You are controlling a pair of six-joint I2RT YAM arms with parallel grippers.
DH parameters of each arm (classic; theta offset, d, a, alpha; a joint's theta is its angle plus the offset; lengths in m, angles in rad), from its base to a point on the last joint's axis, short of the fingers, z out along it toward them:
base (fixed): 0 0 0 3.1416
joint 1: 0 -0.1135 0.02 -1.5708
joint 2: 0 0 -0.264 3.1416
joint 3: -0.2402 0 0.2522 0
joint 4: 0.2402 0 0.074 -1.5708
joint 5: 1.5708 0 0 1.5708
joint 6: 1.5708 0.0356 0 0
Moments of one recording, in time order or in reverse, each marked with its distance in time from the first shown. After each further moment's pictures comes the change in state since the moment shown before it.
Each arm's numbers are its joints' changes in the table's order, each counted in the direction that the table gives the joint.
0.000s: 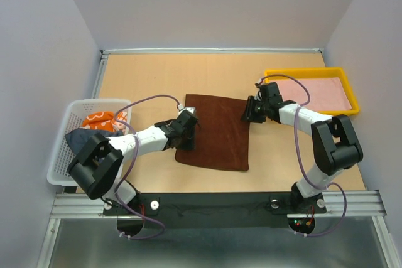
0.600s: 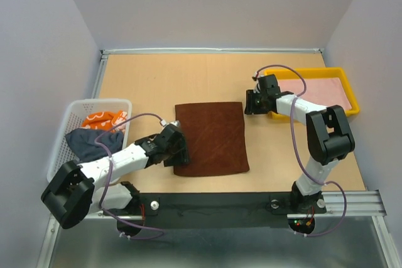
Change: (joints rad) left arm -0.016 0.300 0.284 0.036 0.164 -0.240; right arm 0.021 -0.154 -0.129 0.035 0.109 -0.195
